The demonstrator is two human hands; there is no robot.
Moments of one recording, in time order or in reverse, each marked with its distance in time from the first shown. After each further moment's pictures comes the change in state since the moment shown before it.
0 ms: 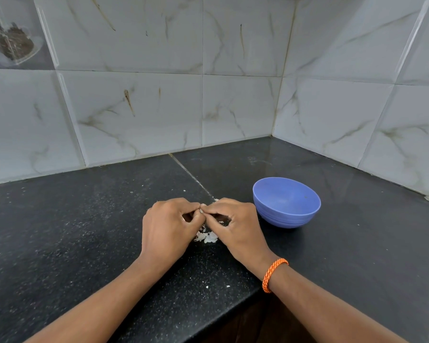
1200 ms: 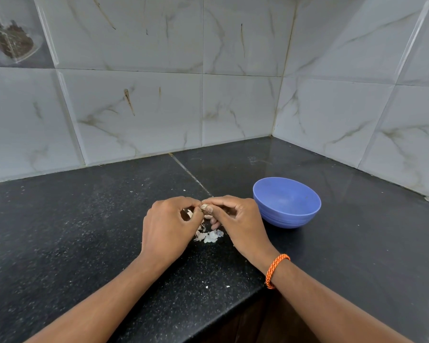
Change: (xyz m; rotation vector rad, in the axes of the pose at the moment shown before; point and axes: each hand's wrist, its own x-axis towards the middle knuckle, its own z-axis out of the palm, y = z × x) left_hand 0.002 -0.001 0.000 -0.086 -0.015 -0.038; right_hand 0.003 0.006 -0.004 0.338 -0.022 0.316
